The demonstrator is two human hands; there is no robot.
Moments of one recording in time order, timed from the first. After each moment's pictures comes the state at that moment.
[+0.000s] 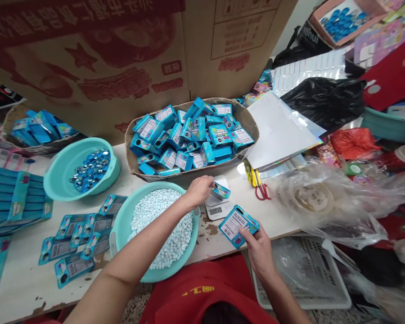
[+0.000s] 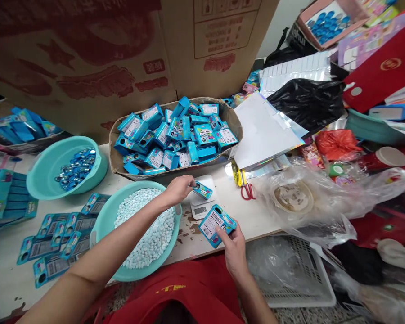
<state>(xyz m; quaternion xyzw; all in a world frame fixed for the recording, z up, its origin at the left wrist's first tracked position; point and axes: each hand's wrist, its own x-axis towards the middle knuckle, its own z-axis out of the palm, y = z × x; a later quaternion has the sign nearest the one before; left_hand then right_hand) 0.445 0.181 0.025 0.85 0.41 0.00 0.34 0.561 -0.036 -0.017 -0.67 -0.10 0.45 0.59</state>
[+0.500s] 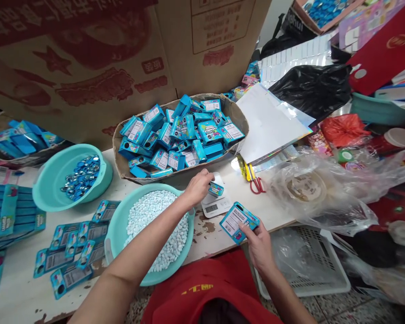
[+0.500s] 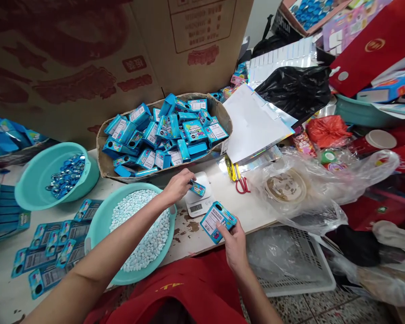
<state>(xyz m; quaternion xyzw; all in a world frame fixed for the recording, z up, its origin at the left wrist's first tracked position) 0.468 0.179 0.009 0.89 0.34 0.01 0.29 0.574 -0.042 -0.022 -0.66 -0.06 0.43 0.61</state>
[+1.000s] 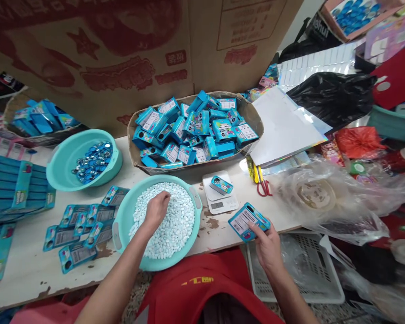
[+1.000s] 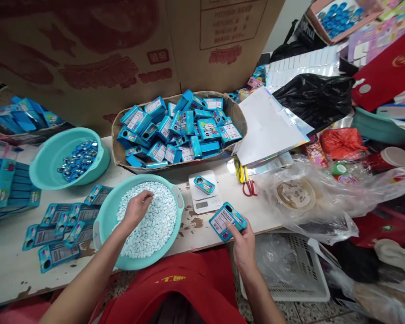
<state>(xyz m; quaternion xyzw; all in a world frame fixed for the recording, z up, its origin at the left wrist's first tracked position) 0.299 0.133 -0.023 0.74 0.62 0.10 0.26 0.577 -0.043 -0.017 -0.68 -0.05 0.41 0.61</state>
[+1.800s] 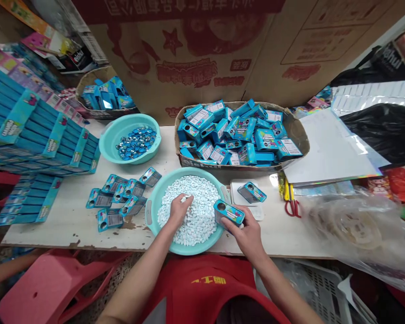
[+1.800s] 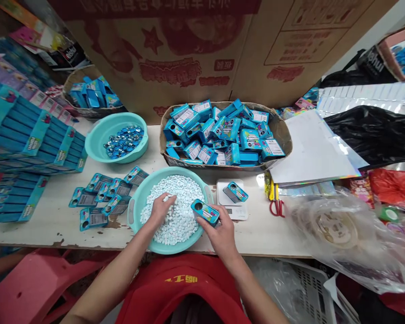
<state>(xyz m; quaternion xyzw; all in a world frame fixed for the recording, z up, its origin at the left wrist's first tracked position) 0.271 0.085 -0.035 0.39 0.69 0.34 0.50 0.471 0.019 0.026 -0.65 -0.51 0.36 0.44</state>
